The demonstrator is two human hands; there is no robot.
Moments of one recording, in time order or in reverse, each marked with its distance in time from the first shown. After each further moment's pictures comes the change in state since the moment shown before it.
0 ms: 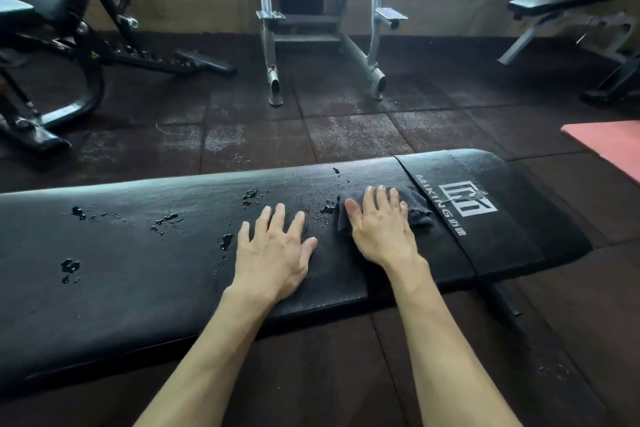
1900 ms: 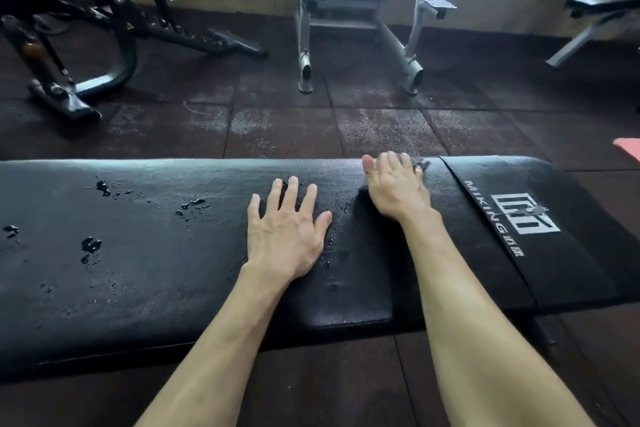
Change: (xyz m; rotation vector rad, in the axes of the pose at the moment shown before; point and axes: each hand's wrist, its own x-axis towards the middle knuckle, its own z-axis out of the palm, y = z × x) left_hand 0.039 -0.033 0.010 -0.021 0.075 -0.093; right_hand 0.092 -0.032 0.006 -0.021 0.019 -0.118
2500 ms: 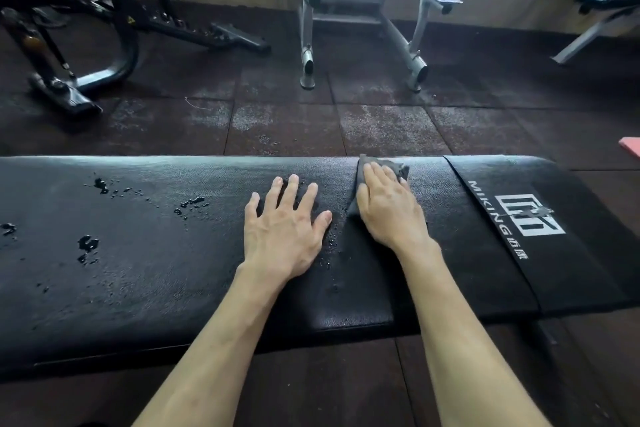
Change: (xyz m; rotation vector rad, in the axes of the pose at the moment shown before) left_hand 0.002 -0.003 0.002 -0.004 0.006 -0.006; right_hand -0.040 -0.012 0.010 0.025 0.114 -0.181
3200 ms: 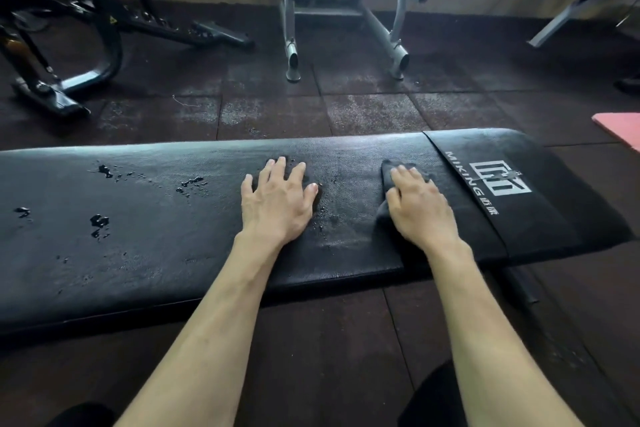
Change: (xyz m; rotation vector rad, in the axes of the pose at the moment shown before) left_hand -0.013 0.002 -0.010 -0.108 0.046 -0.012; right_hand -0.070 0.034 -0.023 -0.005 0.010 0.204
